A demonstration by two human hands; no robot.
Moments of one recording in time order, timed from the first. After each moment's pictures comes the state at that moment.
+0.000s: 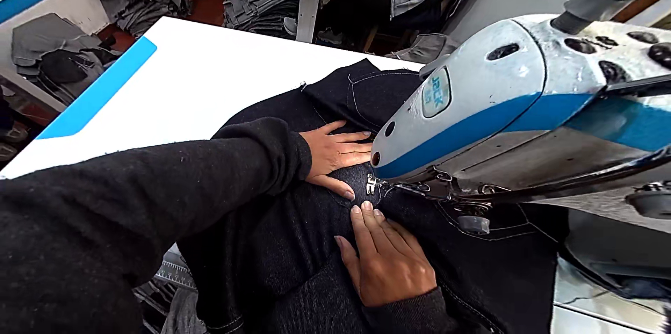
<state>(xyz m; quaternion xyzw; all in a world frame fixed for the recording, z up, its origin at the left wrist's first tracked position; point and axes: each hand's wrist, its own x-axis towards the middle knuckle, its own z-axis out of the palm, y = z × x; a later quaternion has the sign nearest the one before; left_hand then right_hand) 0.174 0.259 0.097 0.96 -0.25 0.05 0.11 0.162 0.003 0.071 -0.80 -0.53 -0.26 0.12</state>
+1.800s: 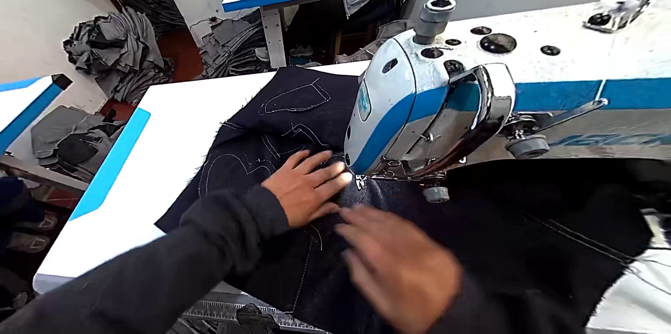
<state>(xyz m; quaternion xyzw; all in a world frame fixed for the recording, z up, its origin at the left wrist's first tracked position) 0.096 0.218 0.125 0.98 -0.16 0.09 0.03 0.148 -0.009 0.110 -0.78 -0.57 -0.14 0.24</state>
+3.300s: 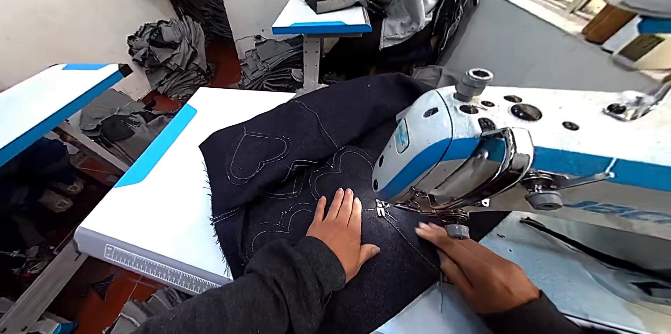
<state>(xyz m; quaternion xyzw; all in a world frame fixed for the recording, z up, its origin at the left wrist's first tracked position) 0.101 0.142 0.132 0.96 0.18 -0.14 0.16 0.263 -0.054 0.066 -0.75 -0.59 -0.16 0.27</state>
